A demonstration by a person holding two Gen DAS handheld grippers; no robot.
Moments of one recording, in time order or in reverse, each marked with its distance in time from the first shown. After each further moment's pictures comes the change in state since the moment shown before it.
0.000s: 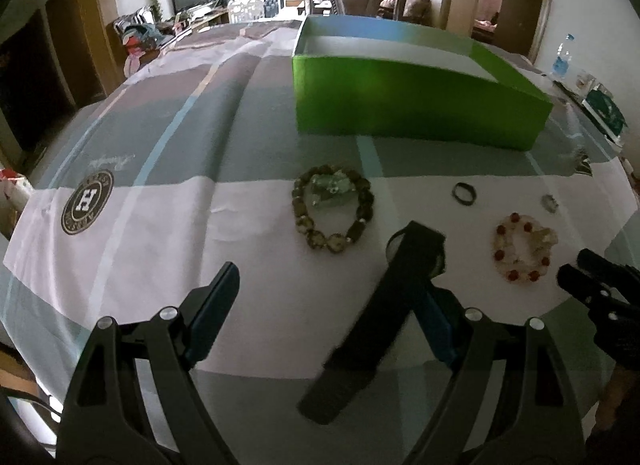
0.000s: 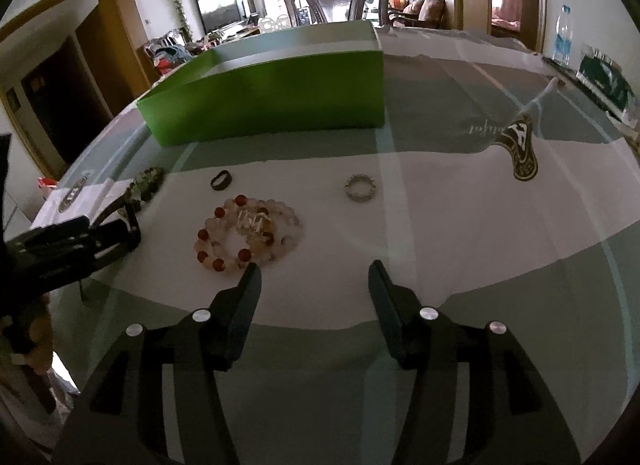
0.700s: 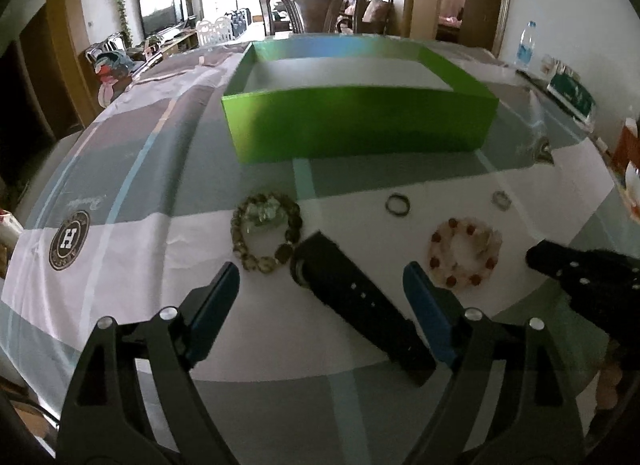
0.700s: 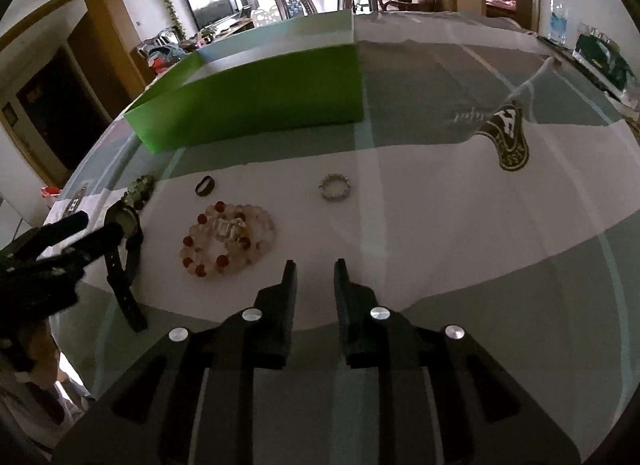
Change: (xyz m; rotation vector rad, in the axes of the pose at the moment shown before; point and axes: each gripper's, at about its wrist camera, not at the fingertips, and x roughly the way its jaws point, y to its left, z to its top) left arm -0.016 -0.038 0.006 0.100 -0.029 -0.058; right arm -0.003 -0.017 0.007 0.054 0.044 0.026
